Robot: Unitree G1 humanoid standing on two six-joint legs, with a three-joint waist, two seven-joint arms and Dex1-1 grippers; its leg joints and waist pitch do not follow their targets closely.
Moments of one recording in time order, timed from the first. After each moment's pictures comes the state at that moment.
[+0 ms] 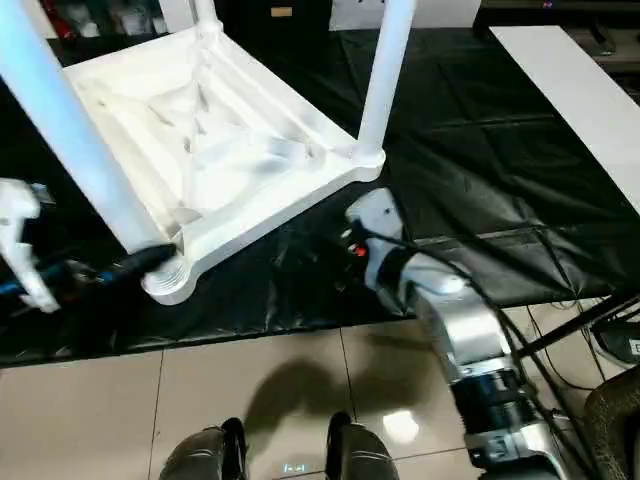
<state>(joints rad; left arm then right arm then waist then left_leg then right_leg) -0.16 0.54 0.24 -0.29 -0.48 0.57 -0.90 -0.43 -0.28 0.15 0.18 0.19 0.32 0.62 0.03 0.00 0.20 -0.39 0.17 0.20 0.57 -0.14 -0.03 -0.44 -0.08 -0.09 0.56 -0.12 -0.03</state>
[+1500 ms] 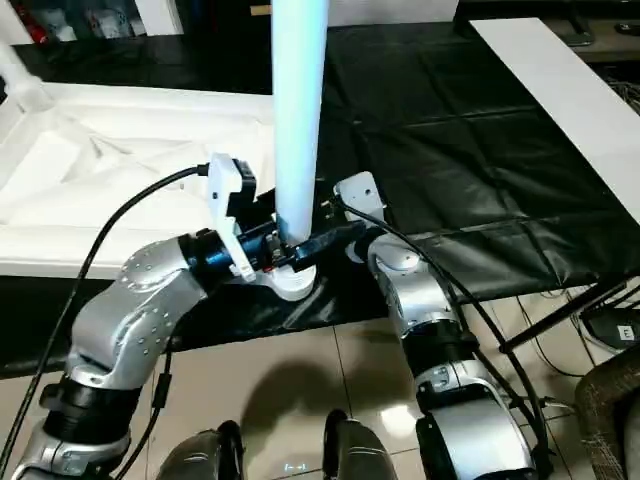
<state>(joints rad) -0.46 0.13 -0.18 -0.13 -0.35 0.42 -0.72 -0.66 -0.15 0.09 0.68 0.04 0.08 0.40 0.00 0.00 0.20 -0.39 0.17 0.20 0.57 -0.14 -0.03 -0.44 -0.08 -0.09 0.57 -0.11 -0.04</state>
